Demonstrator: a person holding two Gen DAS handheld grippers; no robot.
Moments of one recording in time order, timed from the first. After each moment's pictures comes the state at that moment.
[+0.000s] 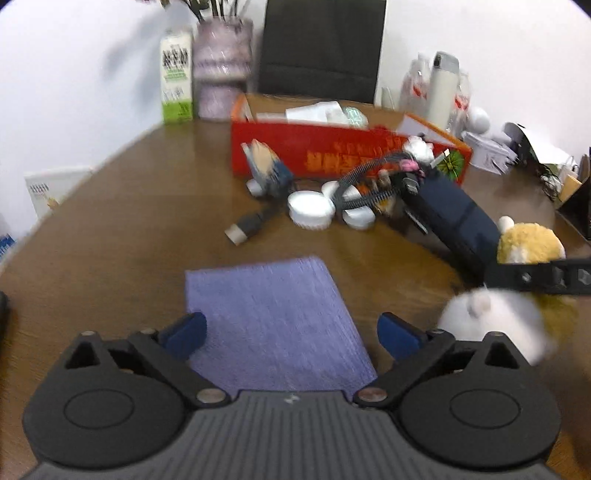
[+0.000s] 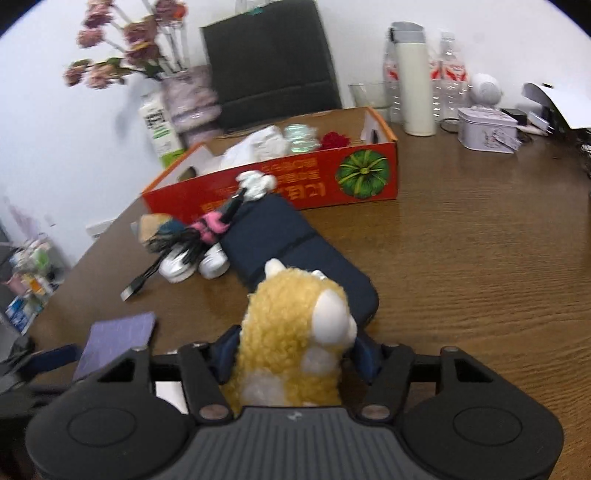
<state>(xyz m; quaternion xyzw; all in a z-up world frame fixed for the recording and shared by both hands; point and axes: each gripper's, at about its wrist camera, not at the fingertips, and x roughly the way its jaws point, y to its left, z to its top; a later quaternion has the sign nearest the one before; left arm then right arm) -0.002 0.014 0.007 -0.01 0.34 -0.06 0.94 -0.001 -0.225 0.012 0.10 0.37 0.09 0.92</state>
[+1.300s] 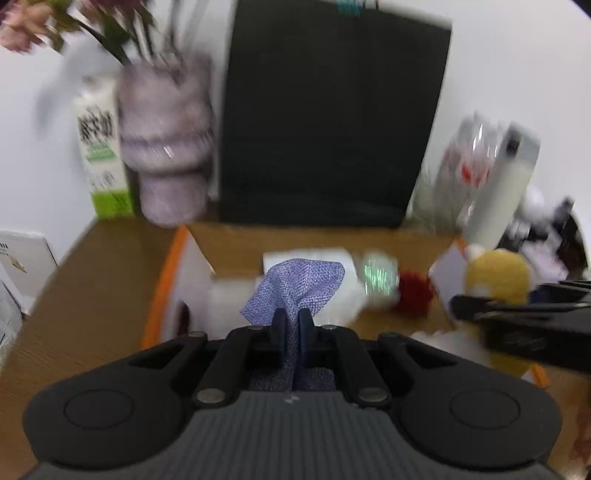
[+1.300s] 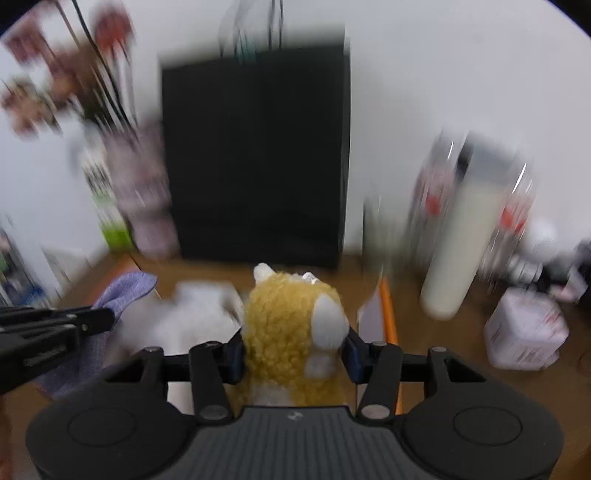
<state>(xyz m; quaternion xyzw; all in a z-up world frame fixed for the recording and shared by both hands) 0.292 -0.032 0.087 -0.02 0.36 -0.05 0.93 0.294 -0.230 0.095 -0.01 0.37 0.04 0.93</state>
